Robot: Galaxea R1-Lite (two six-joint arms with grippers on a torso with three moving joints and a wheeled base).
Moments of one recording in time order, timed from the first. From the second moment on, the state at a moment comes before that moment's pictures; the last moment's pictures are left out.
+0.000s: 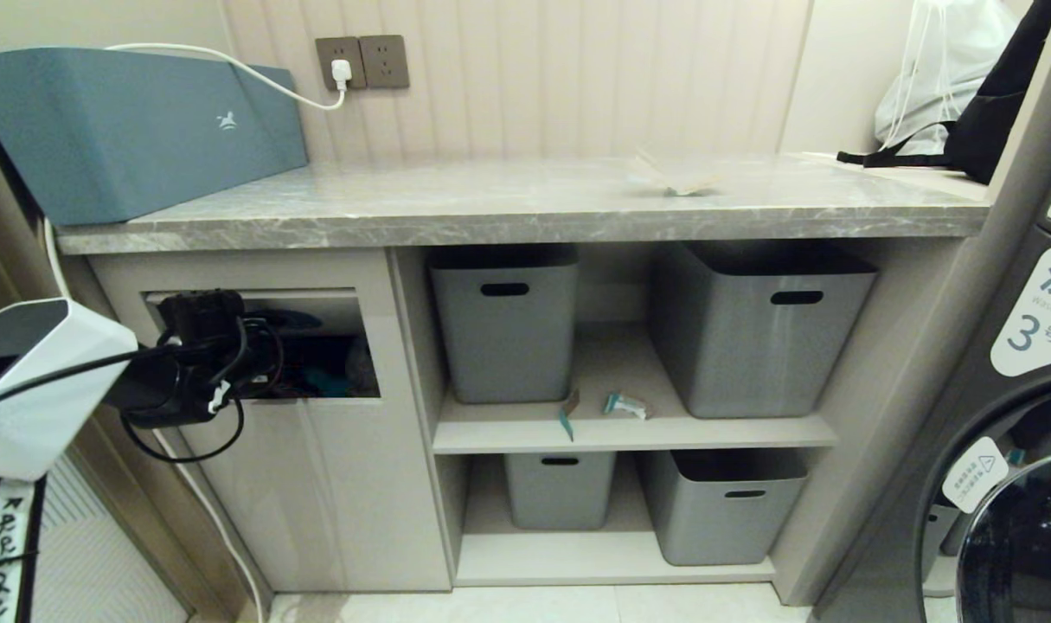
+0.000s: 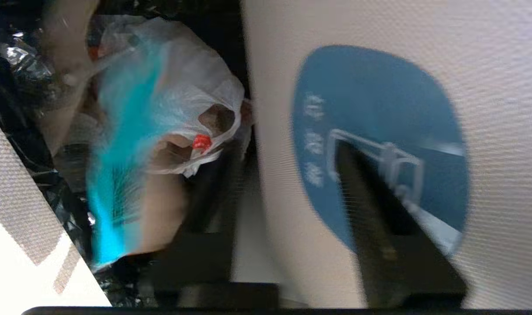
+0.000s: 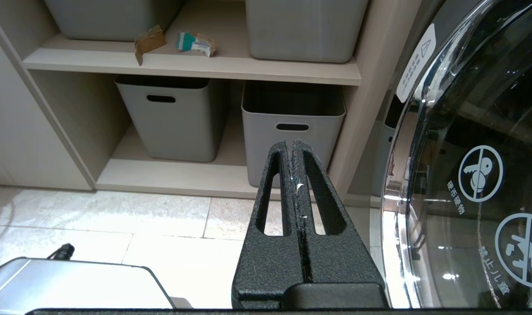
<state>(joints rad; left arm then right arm) 0.13 2.40 -1.47 -0.67 0.00 -1.40 0.01 0.00 -0.07 0.19 0.02 -0.03</state>
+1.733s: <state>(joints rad) 0.02 1.01 -0.55 -0.51 -0.50 -0.46 0.01 0.00 -0.07 0.19 0.02 -0.03</state>
